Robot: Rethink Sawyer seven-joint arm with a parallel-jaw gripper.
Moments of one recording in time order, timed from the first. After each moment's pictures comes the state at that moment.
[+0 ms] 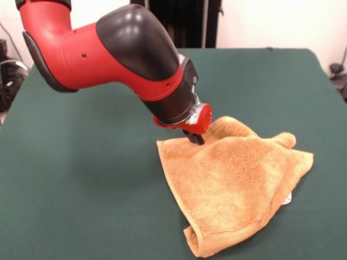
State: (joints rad) arm -0.65 -0.22 0.59 1.33 -0.37 0.91 2.16
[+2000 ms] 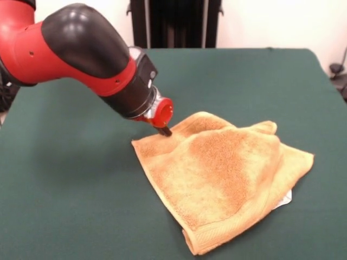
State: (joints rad) arm -0.78 -0.21 0.61 1.34 -0.39 1.00 2.16
